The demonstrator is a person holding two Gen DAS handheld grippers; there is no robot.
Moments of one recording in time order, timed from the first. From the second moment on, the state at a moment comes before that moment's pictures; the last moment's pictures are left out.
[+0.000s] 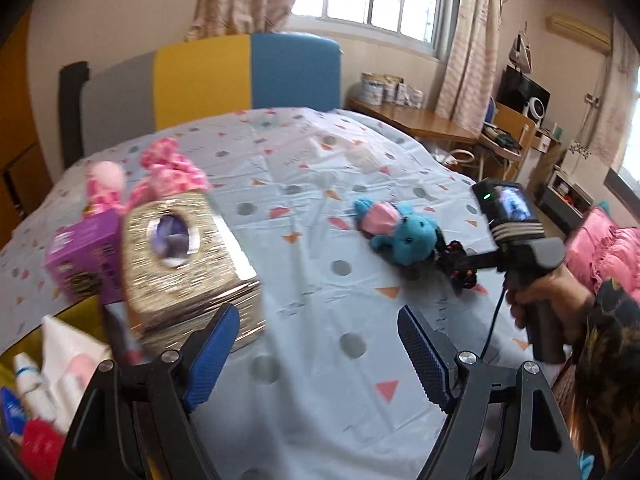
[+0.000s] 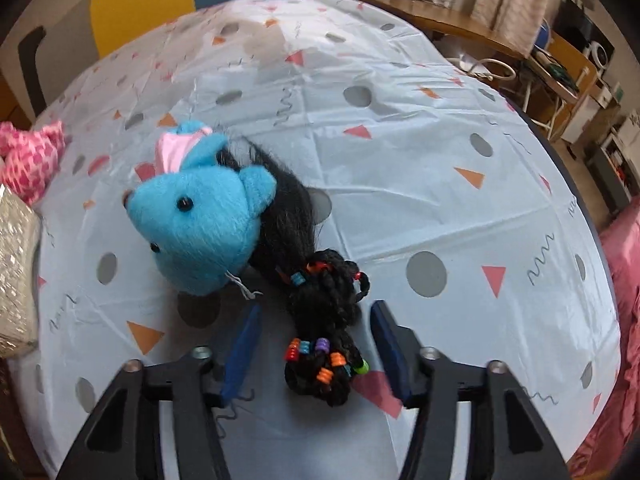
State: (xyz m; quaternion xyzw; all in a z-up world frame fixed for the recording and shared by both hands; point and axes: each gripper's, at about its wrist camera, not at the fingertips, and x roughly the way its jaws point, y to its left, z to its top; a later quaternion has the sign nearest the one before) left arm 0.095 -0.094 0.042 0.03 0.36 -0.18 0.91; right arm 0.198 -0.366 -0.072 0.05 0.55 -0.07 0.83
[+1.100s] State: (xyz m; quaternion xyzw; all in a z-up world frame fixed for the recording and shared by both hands) left arm 0.284 -0.316 -0.073 -0.08 0.56 -0.25 0.79; right arm 0.174 -0.420 -0.072 0.15 0.57 -0.14 0.80
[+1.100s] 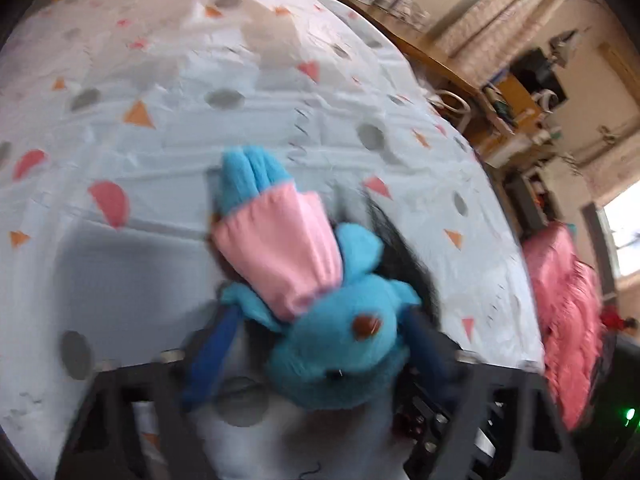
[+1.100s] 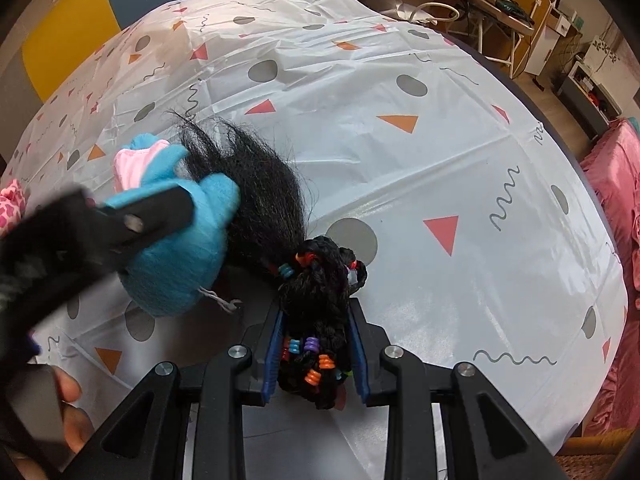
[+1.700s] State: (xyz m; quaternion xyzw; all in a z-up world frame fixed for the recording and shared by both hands) left arm 0.260 -0.224 0.008 -0.01 0.45 -0.23 0.86; right arm 0.164 -0.407 -0.071 0.09 0.57 -0.15 0.81
